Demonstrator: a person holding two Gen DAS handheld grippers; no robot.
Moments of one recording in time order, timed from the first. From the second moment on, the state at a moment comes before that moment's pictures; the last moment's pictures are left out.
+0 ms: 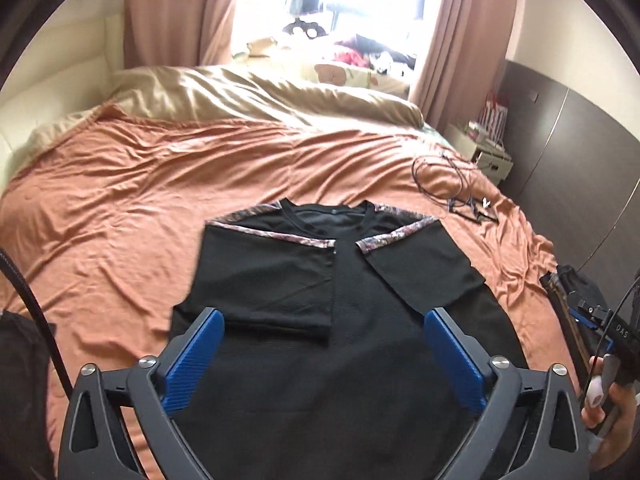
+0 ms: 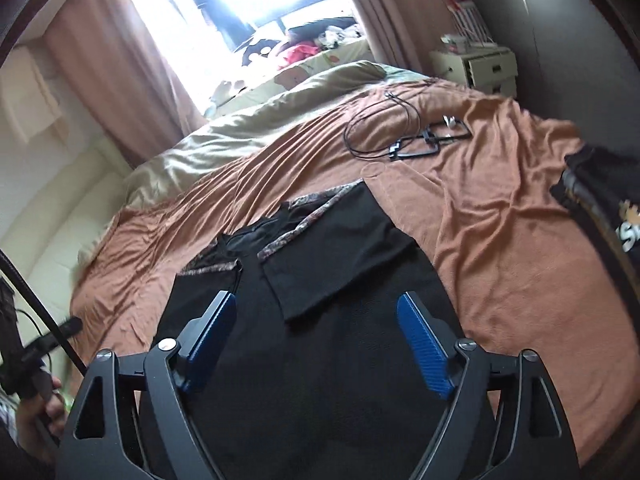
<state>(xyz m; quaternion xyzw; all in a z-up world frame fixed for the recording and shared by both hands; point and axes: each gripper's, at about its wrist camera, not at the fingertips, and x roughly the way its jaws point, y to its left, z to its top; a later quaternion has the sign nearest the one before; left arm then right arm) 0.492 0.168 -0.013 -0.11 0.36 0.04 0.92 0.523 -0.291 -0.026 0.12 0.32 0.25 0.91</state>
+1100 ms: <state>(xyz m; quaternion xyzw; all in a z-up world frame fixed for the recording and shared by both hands) 0.210 0.185 0.027 -0.08 0.29 0.09 0.95 0.248 -0.424 0.006 -0.01 0.20 0.25 0.95</state>
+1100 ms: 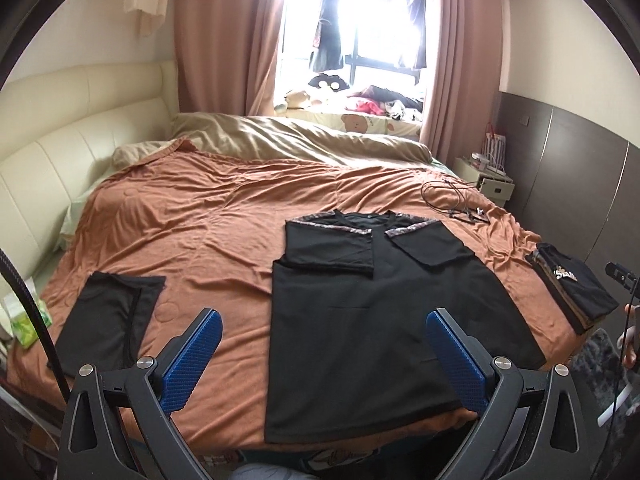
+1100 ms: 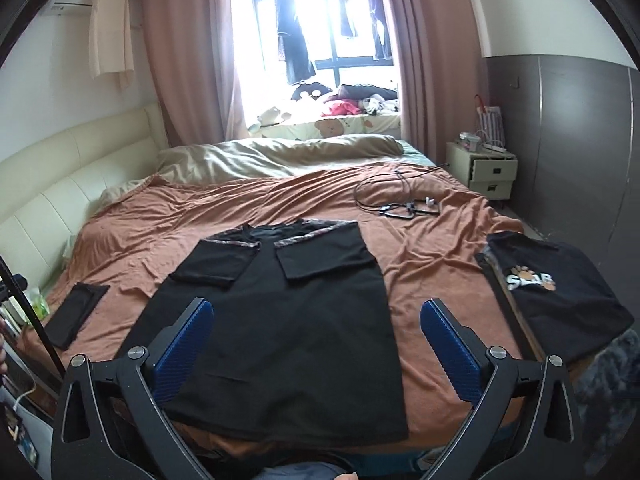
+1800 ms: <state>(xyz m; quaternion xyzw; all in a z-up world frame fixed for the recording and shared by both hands) 0.095 0.183 -0.033 -0.11 0.29 0.13 0.94 0.198 -0.466 -0.024 0.01 0.22 0.24 0.94</state>
